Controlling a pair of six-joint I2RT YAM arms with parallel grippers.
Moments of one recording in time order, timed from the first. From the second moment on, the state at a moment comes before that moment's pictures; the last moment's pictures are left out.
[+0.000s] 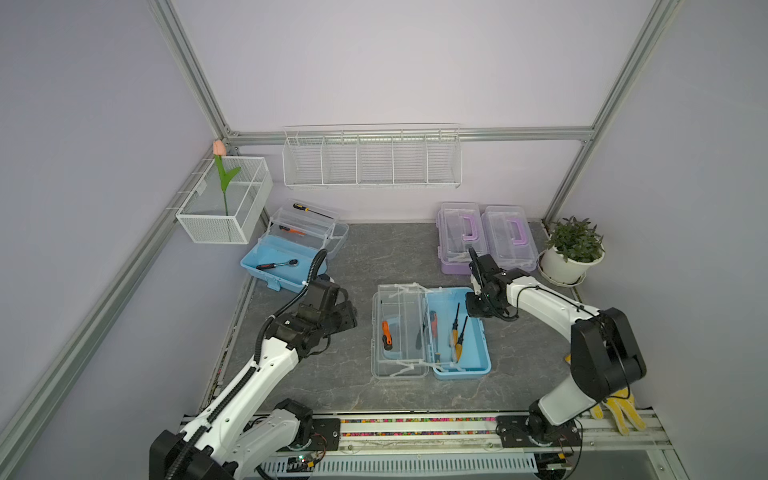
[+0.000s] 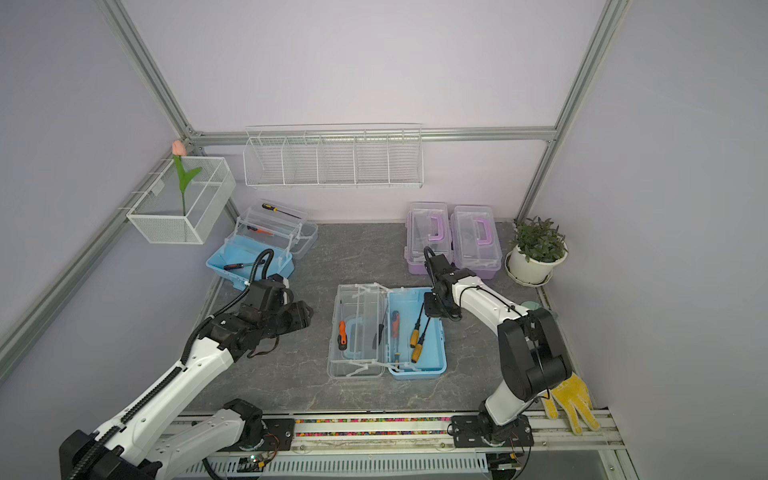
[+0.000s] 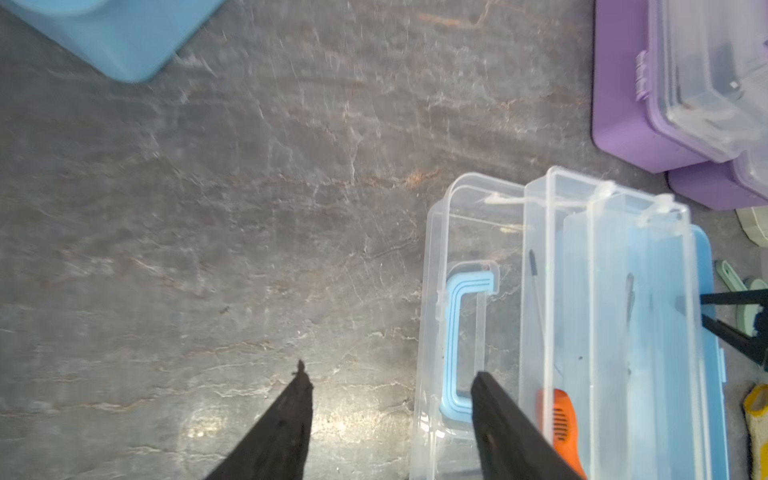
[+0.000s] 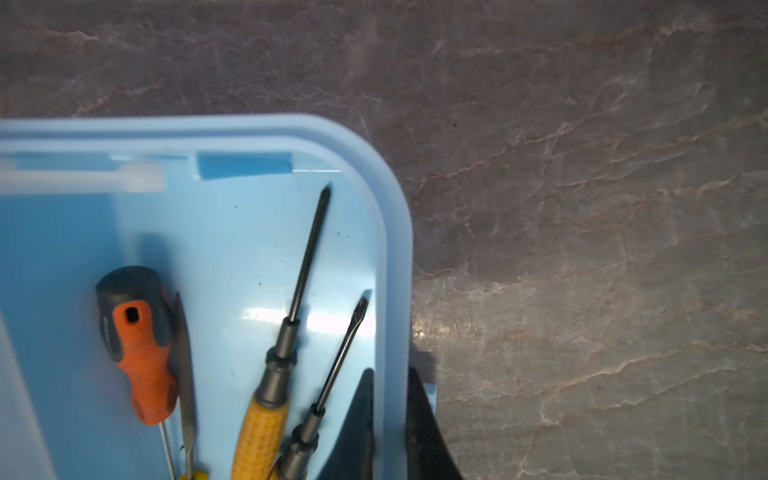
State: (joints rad) left arm -0.47 1.02 0.75 -0.65 0.03 -0.64; right arm 0.40 1.63 1.09 -0.78 0.01 0.35
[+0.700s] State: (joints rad) left arm -0.50 1.08 0.54 -0.47 0.30 -0.73; right arm 0.40 1.66 1.12 -0.73 -0.14 0.40
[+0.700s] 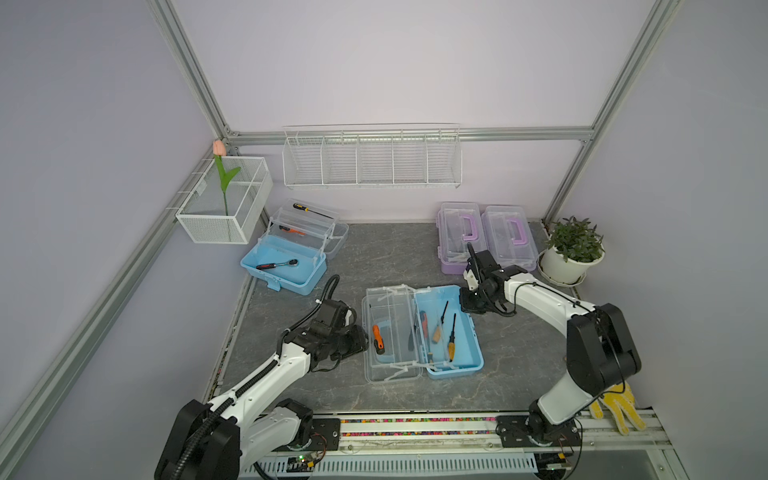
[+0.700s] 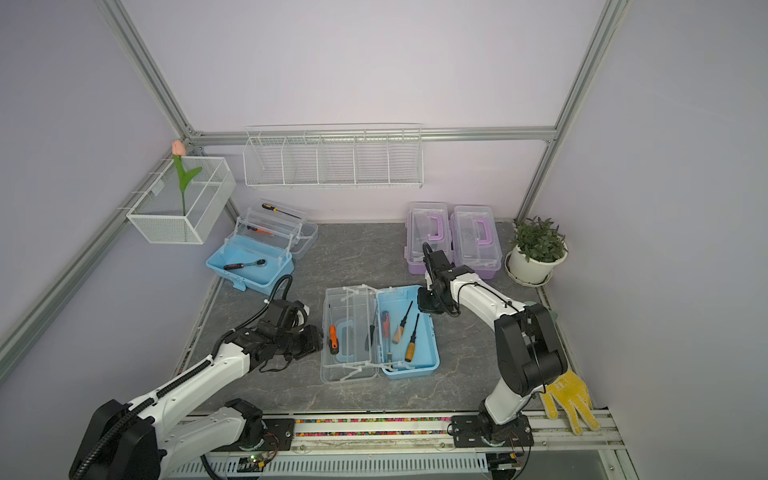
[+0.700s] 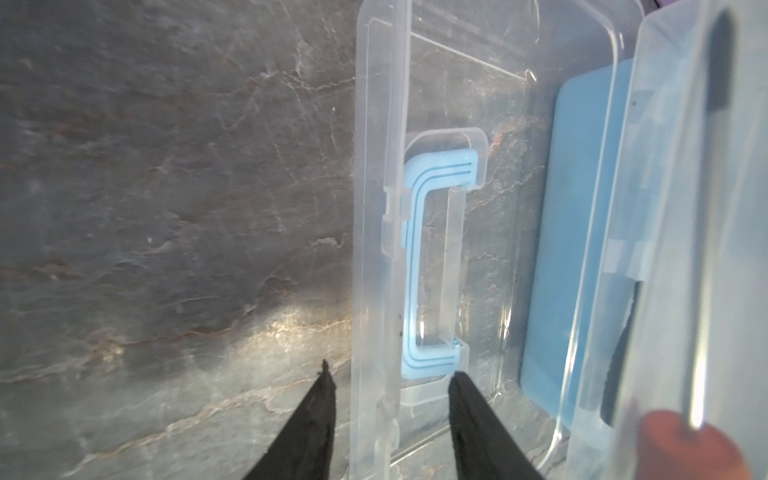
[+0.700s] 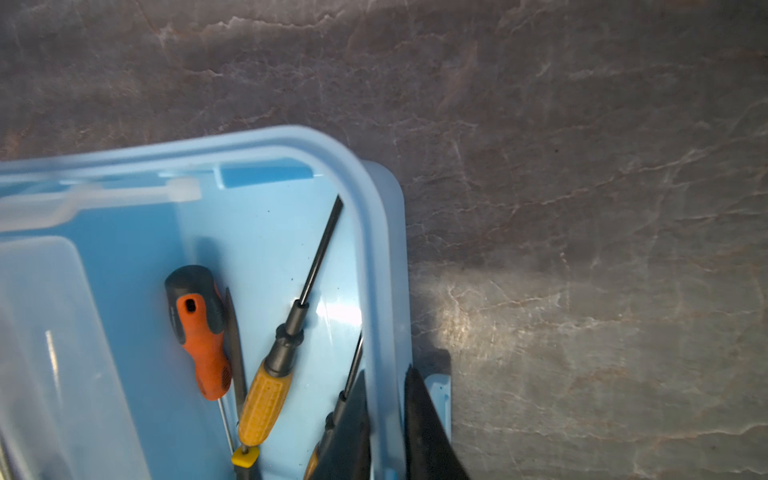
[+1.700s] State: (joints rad) left arm -0.53 1.11 0.74 -0.71 0.13 -0.59; right arm 0.36 1.56 1.09 -0.68 -0.26 0.41
